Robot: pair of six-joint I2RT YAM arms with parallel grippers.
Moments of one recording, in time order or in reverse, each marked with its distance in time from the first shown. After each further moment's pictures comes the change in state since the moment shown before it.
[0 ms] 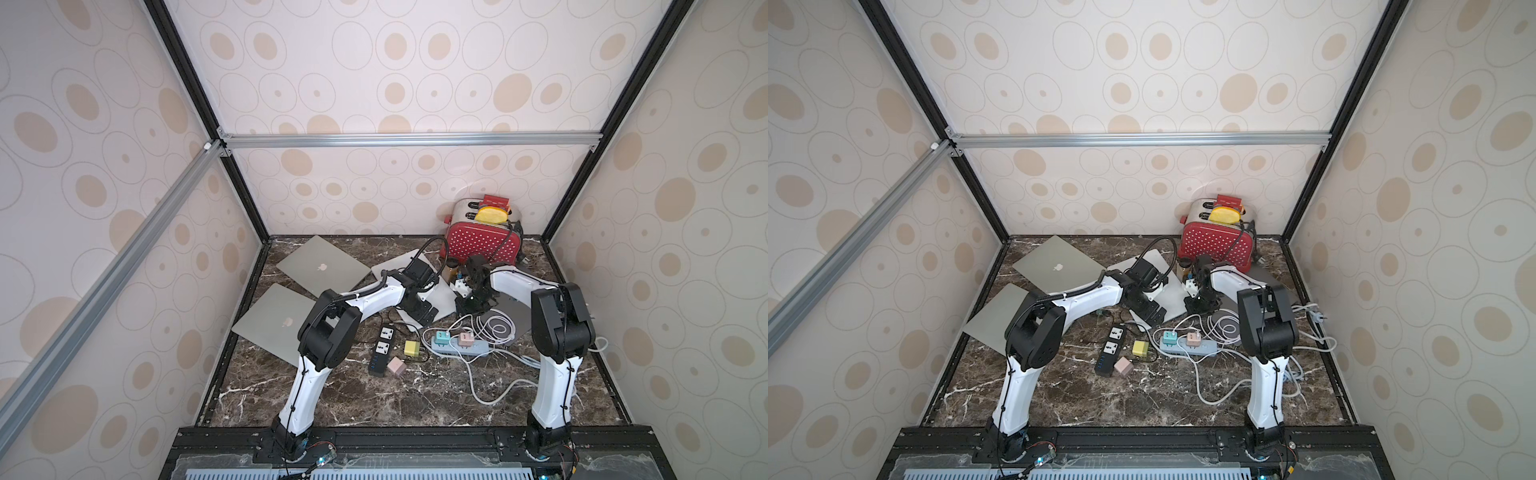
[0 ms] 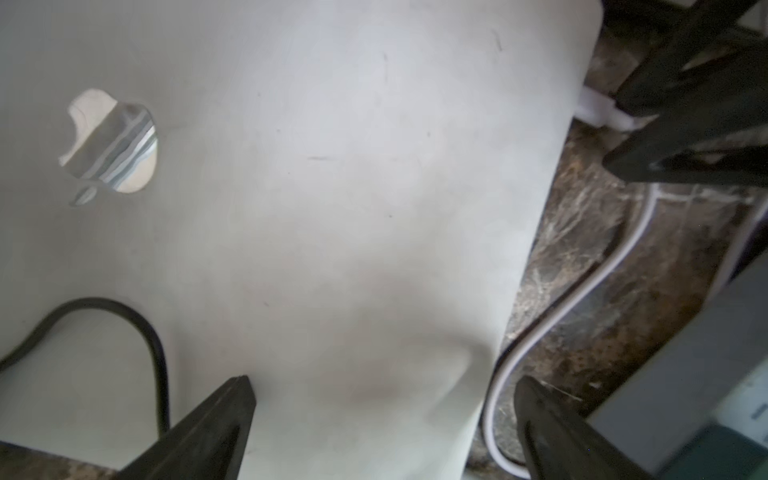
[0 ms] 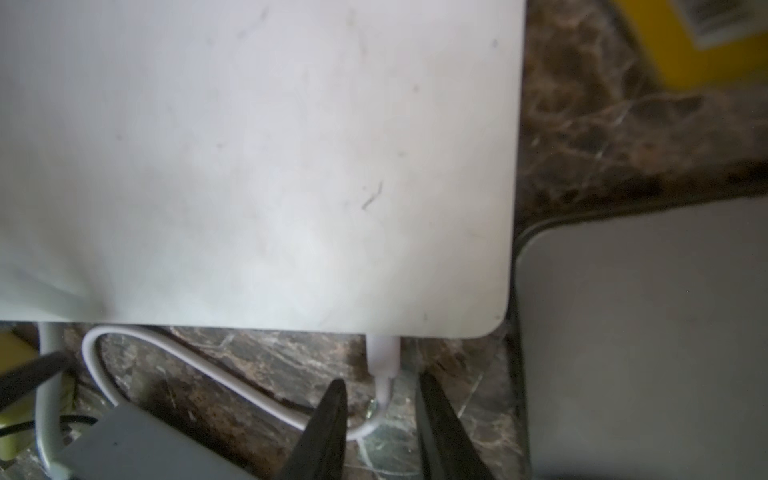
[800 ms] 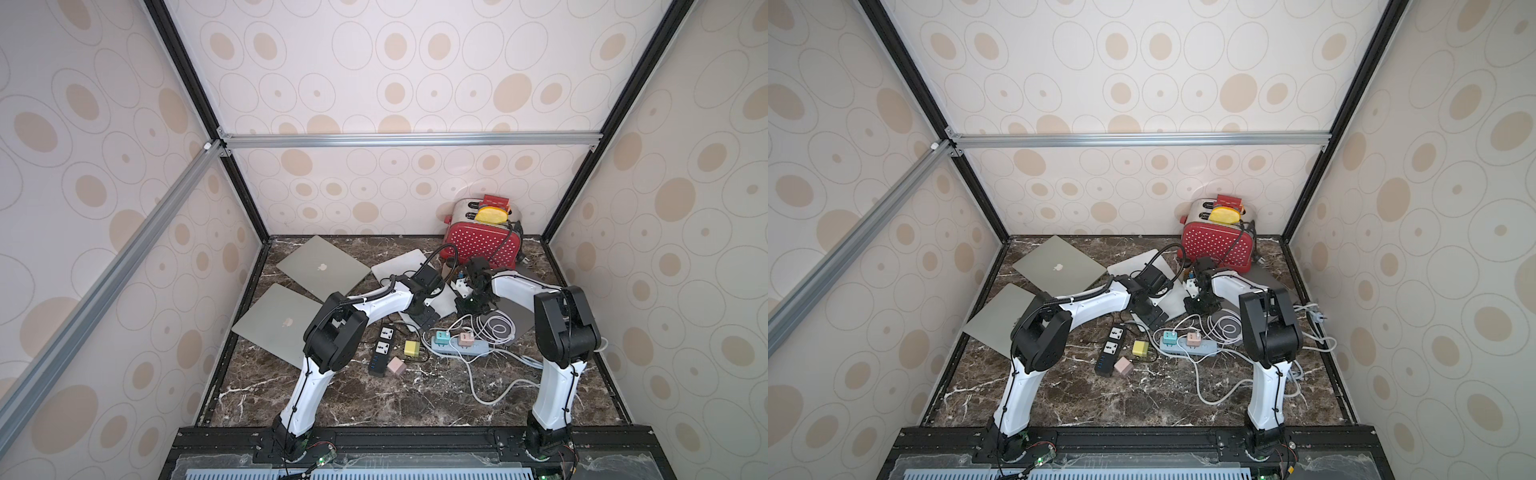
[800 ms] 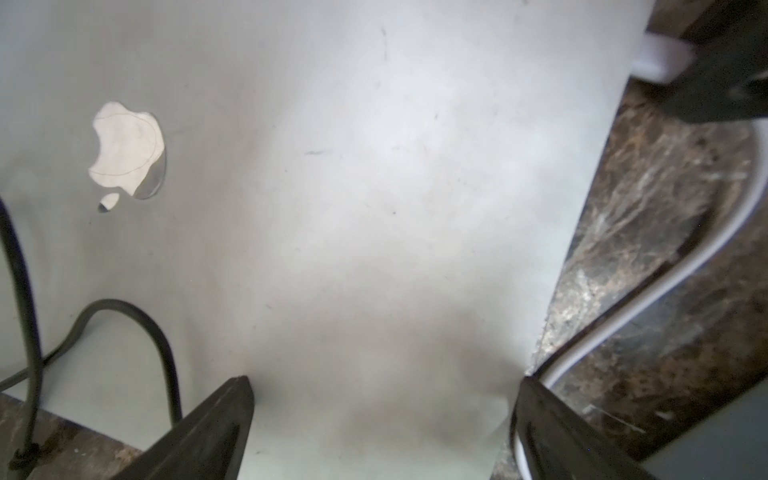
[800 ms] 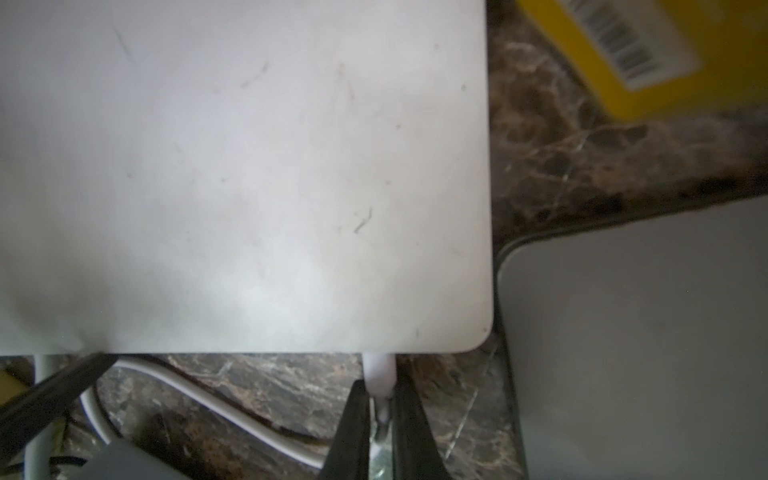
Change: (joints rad) left arm -0.057 0.023 0.010 -0.013 -0.181 0.028; right arm 0.006 -0.044 -0.082 0.119 0.014 0.039
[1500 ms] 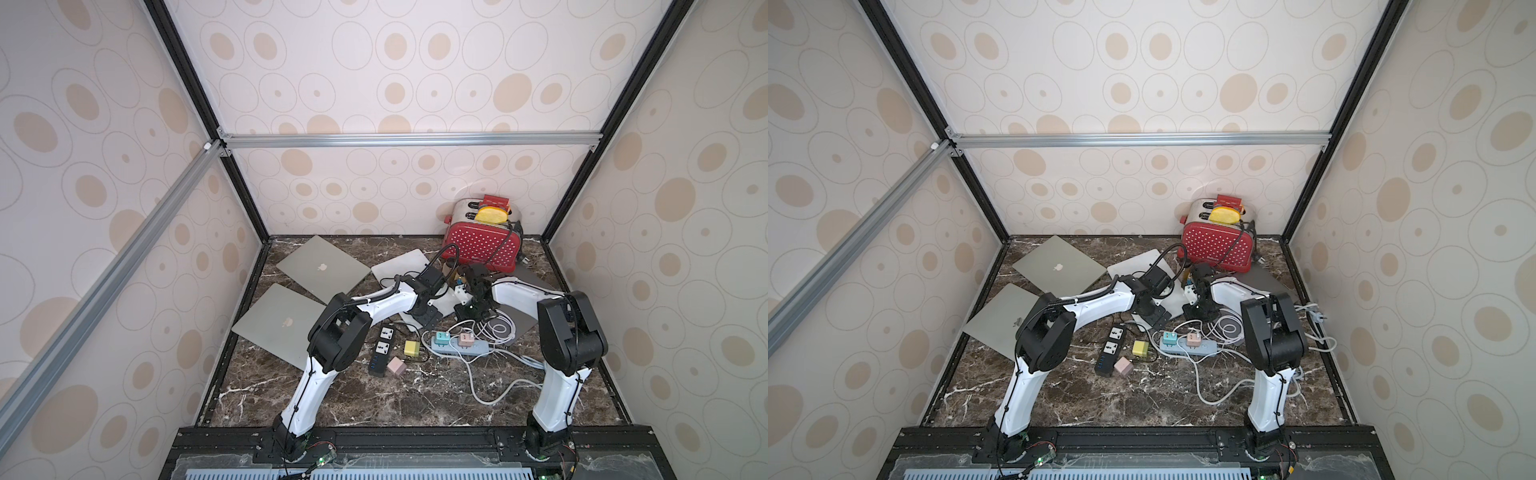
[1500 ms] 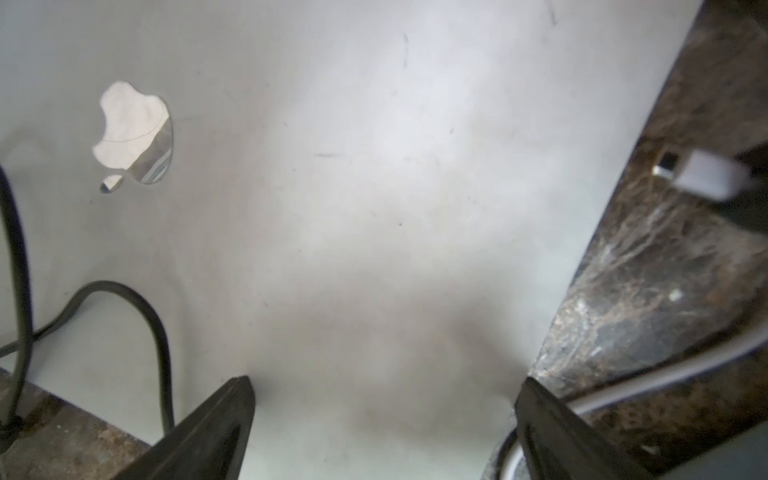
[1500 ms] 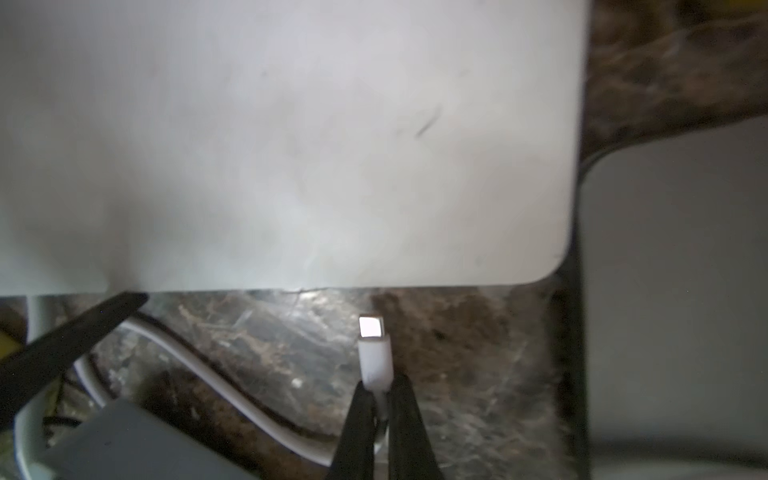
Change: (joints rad) left arm -0.012 0.031 0.048 -0.034 -0.016 -0.124; right arm 0.048 -0.072 -0.093 0.000 0.002 -0.009
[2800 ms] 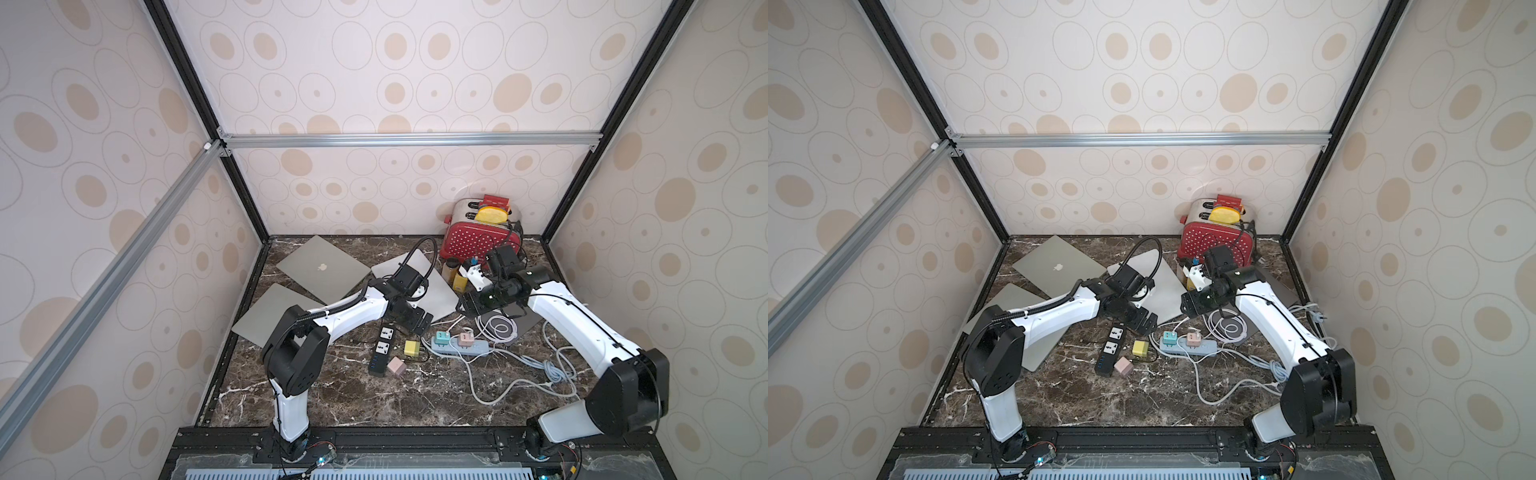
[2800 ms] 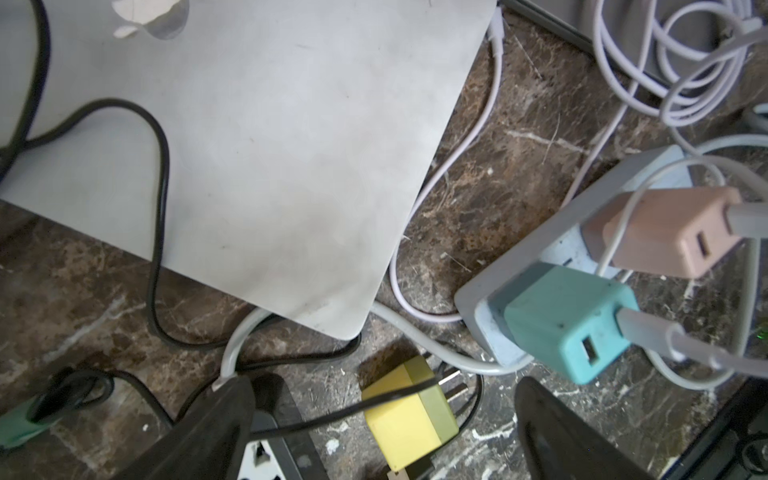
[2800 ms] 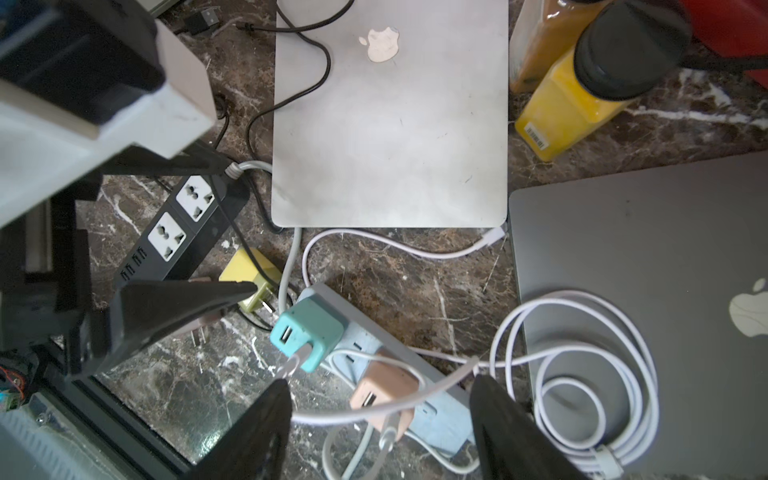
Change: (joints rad) left arm 0.046 -0.393 -0.372 0.074 0.264 -0.123; right arm 0.015 -0.463 0.038 -0.200 -0.035 0.010
